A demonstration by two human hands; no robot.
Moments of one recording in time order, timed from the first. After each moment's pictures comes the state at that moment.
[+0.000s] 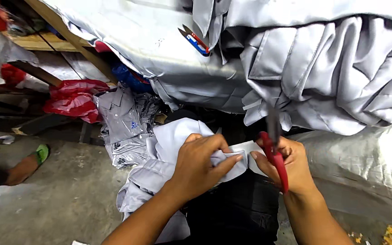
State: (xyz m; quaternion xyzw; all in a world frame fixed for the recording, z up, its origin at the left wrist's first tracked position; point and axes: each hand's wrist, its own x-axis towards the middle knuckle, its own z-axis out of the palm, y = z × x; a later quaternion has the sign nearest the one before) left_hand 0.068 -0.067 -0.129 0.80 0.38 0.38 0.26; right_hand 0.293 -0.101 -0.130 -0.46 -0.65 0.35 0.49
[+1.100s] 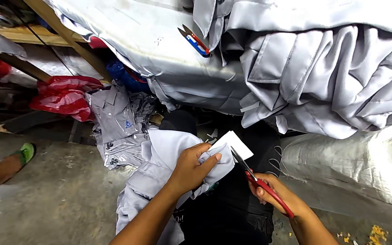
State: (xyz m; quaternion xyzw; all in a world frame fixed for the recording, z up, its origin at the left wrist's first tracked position) left_hand 0.060 -0.070 -0.174 0.66 0.42 0.34 0.53; right_hand 0.338 -0.159 -0.185 -0.47 -0.59 0.60 0.26
